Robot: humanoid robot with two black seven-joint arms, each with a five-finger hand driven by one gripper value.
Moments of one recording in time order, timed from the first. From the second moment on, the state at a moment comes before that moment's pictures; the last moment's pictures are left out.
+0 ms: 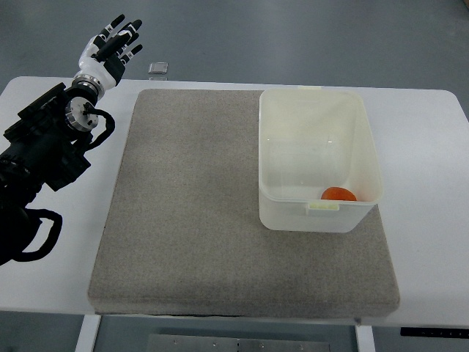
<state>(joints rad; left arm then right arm) -1.11 0.06 -0.56 -0.07 -0.22 -0.22 -0.25 0.02 0.00 -0.05 0.16 0.03 -0.07 0.15</state>
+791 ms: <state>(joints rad) -1.10 0.08 -0.56 -0.07 -0.22 -0.30 -0.29 0.02 0.00 -0.05 0.16 0.03 -0.07 0.15</state>
